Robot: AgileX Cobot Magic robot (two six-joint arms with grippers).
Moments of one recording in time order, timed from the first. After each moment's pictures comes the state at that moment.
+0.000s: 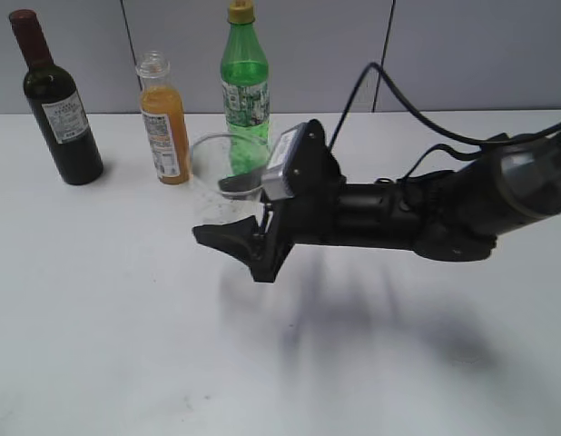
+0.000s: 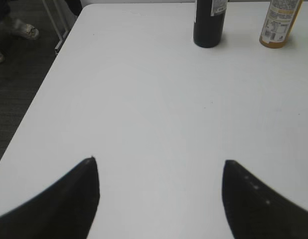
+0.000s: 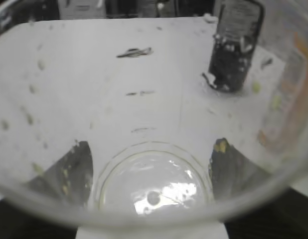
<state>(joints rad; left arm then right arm) -0.02 -0.01 -0.48 0.07 1.09 0.01 0.53 2.10 -0.93 -0.93 -1.04 0.28</state>
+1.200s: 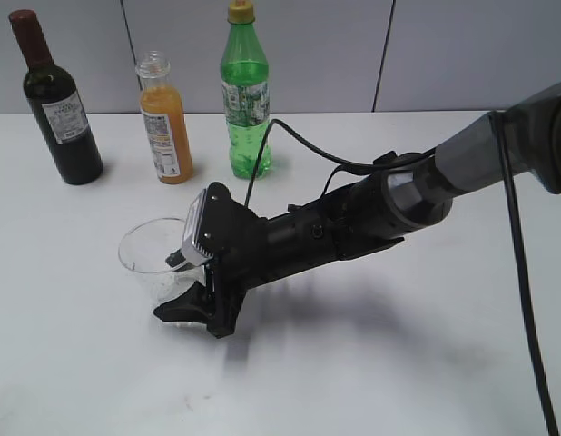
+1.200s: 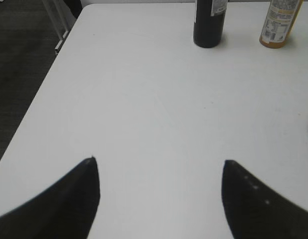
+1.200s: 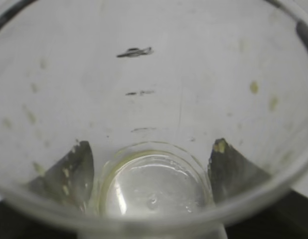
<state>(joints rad) -0.02 -0.01 -0.48 0.07 1.09 0.01 0.66 2.33 -1.24 -1.34 -0.83 0.57</state>
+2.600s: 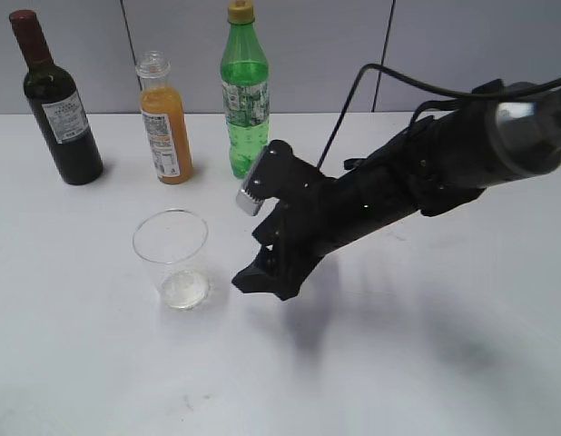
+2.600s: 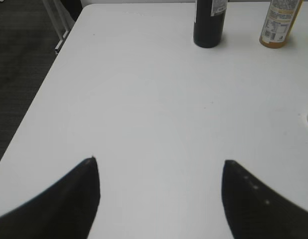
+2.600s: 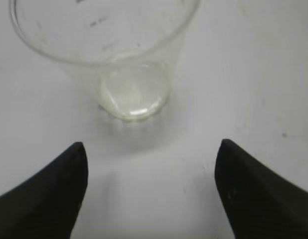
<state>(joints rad) -0.02 -0.01 -0.48 0.07 1.09 0.01 0.58 2.05 -1.11 -1.83 -0.60 1.22</state>
